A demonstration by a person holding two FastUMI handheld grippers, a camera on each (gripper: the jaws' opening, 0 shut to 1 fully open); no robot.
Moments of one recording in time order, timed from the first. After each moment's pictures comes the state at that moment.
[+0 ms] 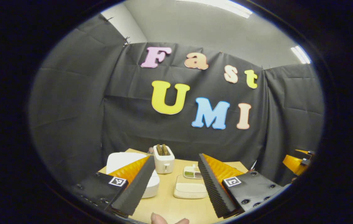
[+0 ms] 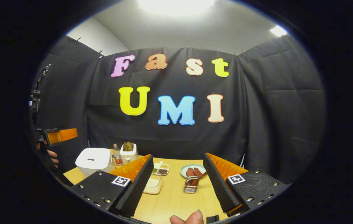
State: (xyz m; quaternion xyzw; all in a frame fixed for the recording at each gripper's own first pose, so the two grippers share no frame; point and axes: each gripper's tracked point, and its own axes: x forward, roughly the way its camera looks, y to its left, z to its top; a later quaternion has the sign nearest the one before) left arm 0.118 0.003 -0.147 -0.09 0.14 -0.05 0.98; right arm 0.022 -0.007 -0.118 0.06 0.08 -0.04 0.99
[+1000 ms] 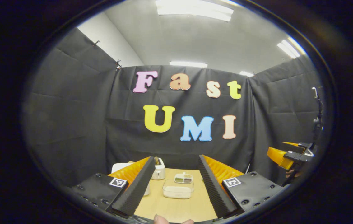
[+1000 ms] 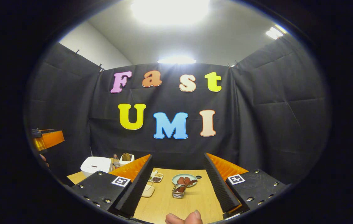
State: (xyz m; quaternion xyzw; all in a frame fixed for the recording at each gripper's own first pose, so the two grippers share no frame) left arm -0.016 -0.054 -0.038 -0.05 0.08 -0.04 0.99; right arm -0.030 -0.052 -0.046 0.06 0.04 -0.02 1.00
